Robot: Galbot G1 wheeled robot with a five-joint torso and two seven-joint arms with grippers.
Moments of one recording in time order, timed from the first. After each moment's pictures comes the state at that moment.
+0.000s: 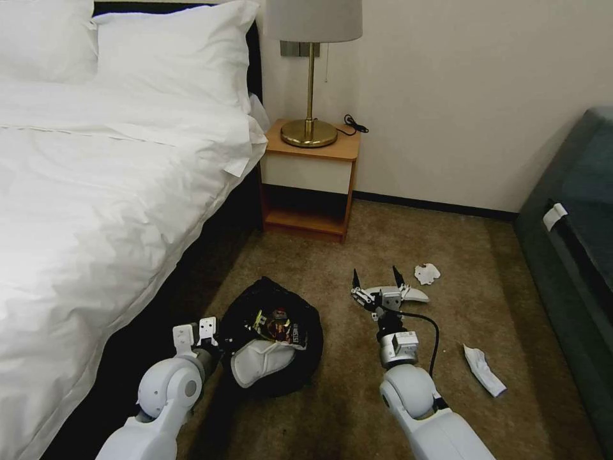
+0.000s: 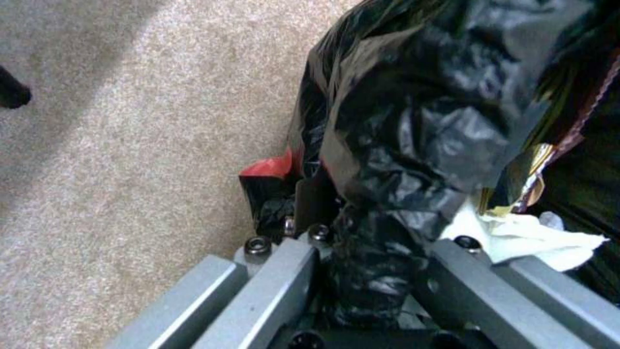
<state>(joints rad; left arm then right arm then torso) 1.28 -1.24 -0.41 -1.88 -0.74 0.74 -0.33 -1.19 1.30 0.16 1.62 0.16 0.24 0.31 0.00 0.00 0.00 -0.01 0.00</state>
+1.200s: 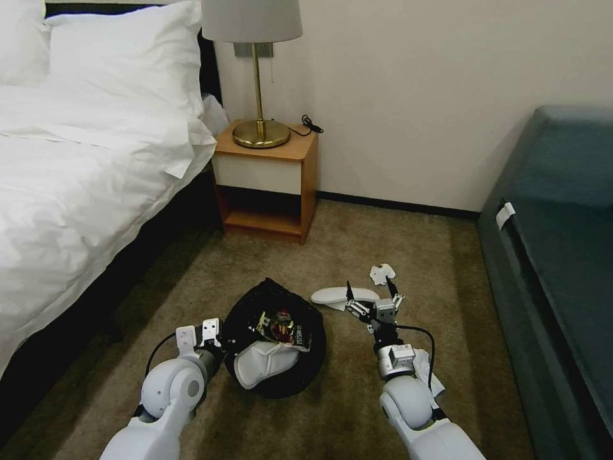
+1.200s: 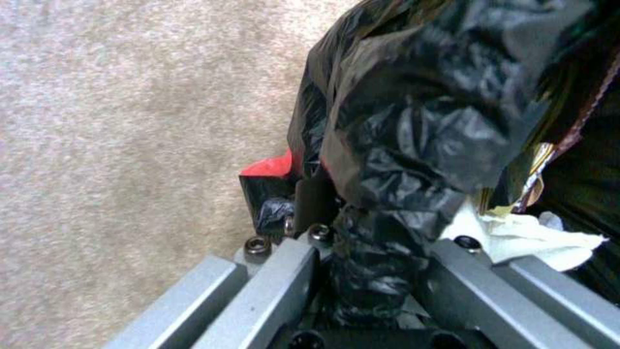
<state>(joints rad) 1.29 -1.25 -0.41 -1.87 -0.73 0.74 -0.30 -1.20 1.30 0.16 1.58 0.11 0.33 0.25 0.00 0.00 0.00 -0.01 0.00</state>
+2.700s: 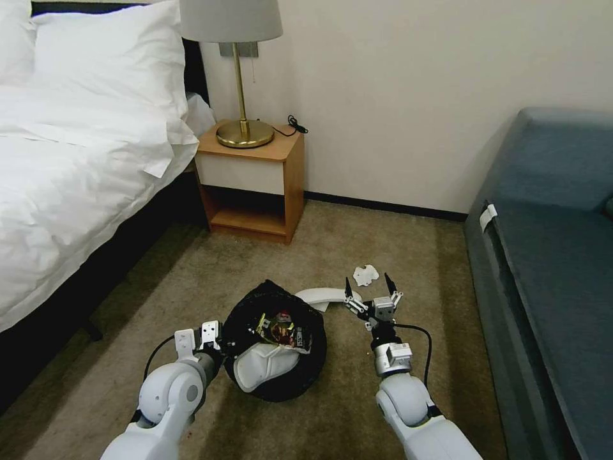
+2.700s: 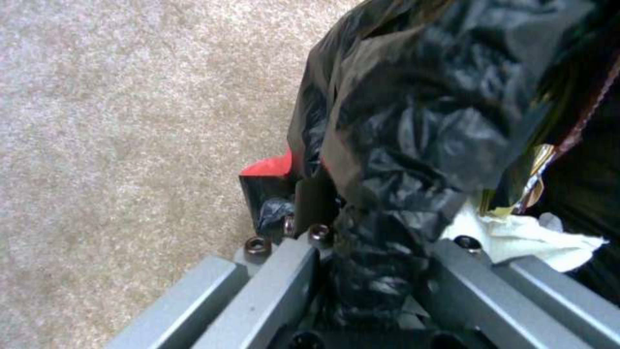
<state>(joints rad) 1.31 -1.25 -0.42 -1.89 -0.72 0.74 -0.29 -1.18 1.31 0.16 1.54 0.09 0.33 0.28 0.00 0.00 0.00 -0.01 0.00</state>
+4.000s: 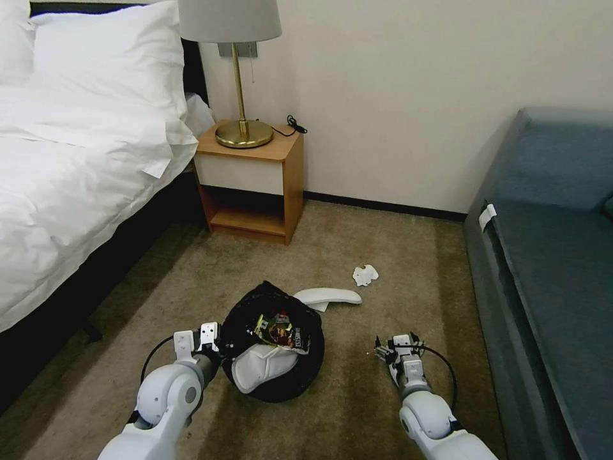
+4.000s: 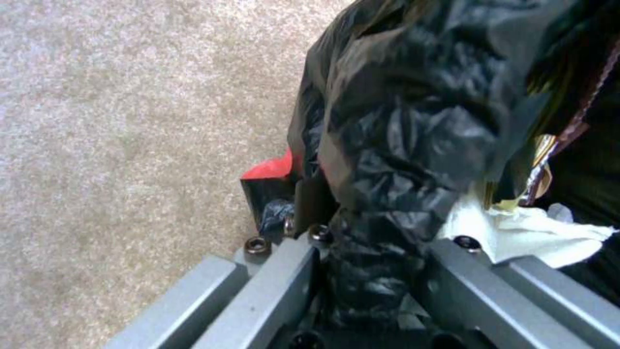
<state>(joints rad) 1.32 -1.24 -0.42 -1.88 -0.68 0.74 -0.26 -1.20 1.21 0.16 1.40 0.23 -0.12 0.33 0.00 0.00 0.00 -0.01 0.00</state>
